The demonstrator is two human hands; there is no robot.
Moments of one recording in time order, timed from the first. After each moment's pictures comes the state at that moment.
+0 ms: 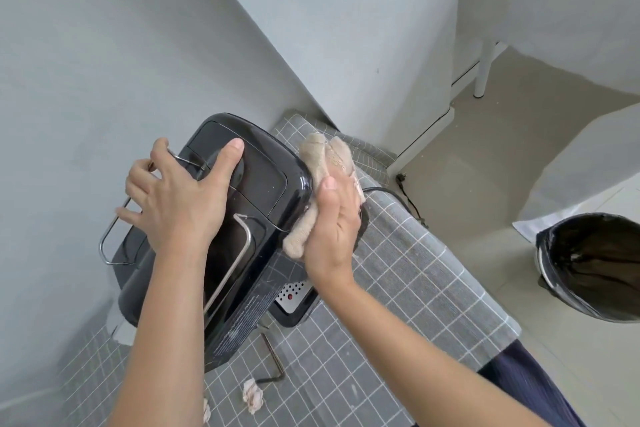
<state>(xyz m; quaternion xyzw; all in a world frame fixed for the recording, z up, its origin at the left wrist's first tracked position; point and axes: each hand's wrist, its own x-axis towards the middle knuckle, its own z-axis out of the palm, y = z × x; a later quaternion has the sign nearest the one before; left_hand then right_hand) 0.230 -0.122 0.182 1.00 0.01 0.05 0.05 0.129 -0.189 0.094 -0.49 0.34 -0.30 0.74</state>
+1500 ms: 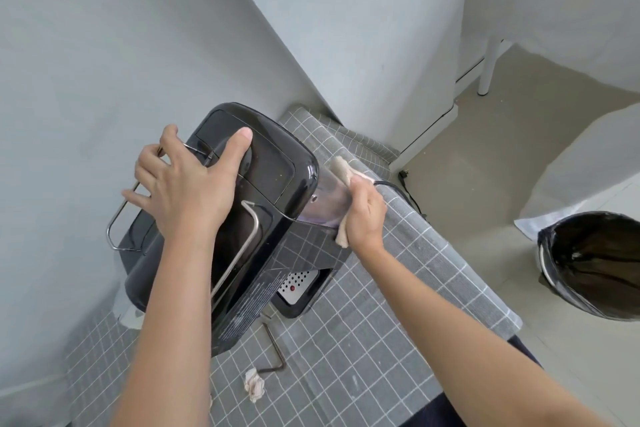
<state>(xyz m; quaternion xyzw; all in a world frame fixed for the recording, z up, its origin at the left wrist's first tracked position) 0.230 -0.122 0.180 1.00 0.00 0.06 0.04 0.137 -0.211 0.003 -0.51 0.40 -0.21 0.73</state>
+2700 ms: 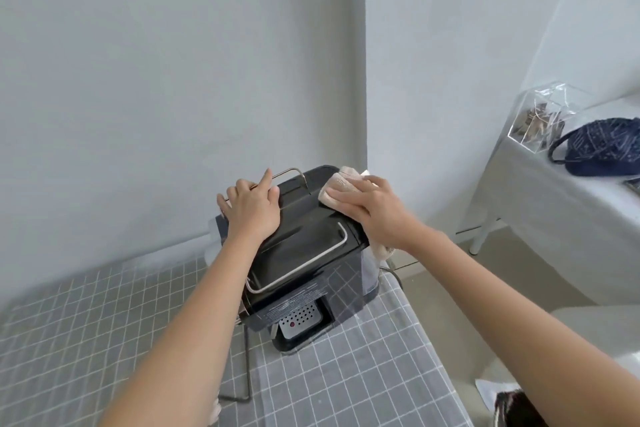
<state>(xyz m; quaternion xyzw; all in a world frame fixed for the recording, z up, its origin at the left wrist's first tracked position) 0.236 -0.045 0.188 0.99 -0.03 0.04 0.12 0.158 -0.264 0.176 -0.93 -0.13 -0.10 0.31</state>
